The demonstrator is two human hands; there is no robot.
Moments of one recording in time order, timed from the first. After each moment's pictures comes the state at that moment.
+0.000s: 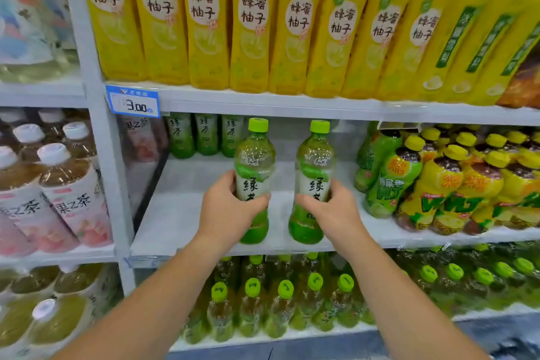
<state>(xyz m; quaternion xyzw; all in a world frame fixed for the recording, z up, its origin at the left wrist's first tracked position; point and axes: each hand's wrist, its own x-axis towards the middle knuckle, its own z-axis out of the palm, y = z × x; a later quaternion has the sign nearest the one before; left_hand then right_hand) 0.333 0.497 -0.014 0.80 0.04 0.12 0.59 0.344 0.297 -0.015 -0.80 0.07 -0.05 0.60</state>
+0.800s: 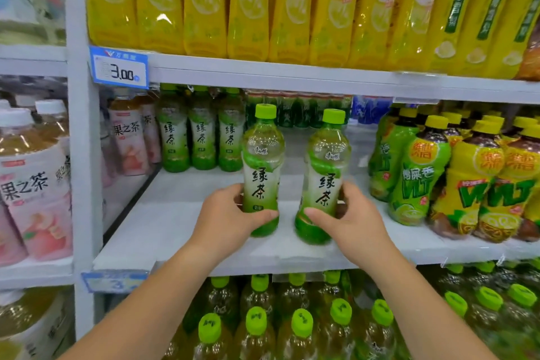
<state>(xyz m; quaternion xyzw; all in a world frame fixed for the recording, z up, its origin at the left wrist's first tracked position) 0.379 0.506 -0.099 0.85 -0.05 0.15 0.50 0.368 0.274 -0.097 -0.83 -0.08 -0.17 0.52</state>
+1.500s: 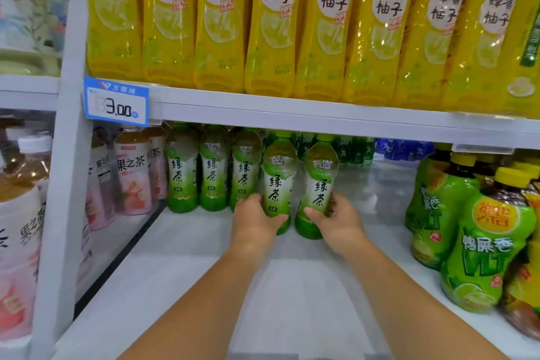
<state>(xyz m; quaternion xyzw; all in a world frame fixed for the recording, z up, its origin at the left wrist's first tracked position) 0.526 0.482 -0.098 0.85 0.05 0.22 0.47 0.560 0.307 -0.107 -0.81 -0.04 -0.16 0.56</state>
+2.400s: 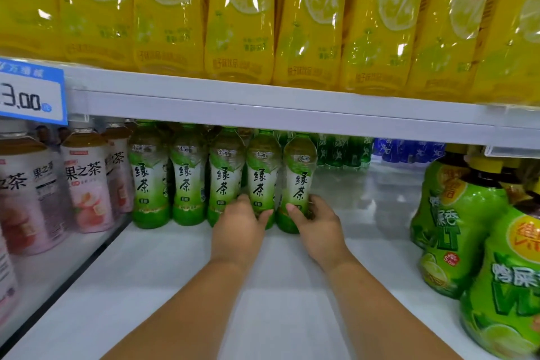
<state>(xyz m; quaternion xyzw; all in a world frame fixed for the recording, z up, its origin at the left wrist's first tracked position) 0.582 0.476 -0.109 0.90 0.06 0.32 0.30 0.626 0.320 -0.135 -0.75 -0.09 -0.22 0.61</state>
